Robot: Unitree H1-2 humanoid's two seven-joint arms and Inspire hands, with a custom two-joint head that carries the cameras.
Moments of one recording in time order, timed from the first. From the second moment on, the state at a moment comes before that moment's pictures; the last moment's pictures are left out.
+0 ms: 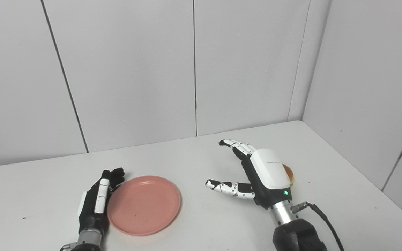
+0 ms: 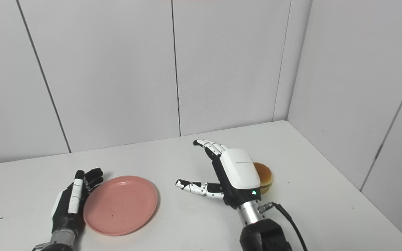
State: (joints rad) left arm -0.51 0.00 0.07 0.66 -0.10 -0.21 -0.05; right arm -0.26 -0.26 0.08 -0.20 -0.93 0.08 -0.06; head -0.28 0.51
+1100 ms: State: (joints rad) left arm -0.51 0.00 0.06 0.65 -0.11 -0.21 -0.06; right arm -0.36 -0.43 0.08 0.24 -1.03 0.19 -0.14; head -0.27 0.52
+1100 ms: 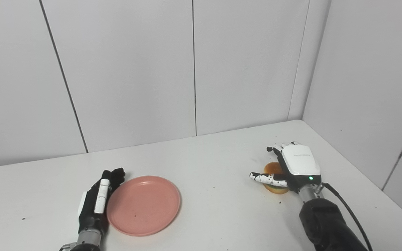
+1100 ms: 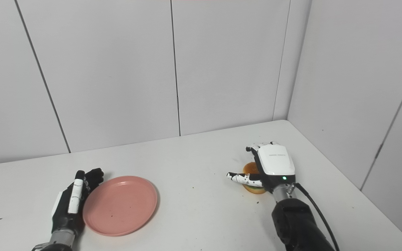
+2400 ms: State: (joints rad) left arm -0.48 0.00 0.06 0.61 -0.11 -0.18 -0.06; right arm -0.43 -0.45 0.18 0.52 -0.79 0.11 -0.37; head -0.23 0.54
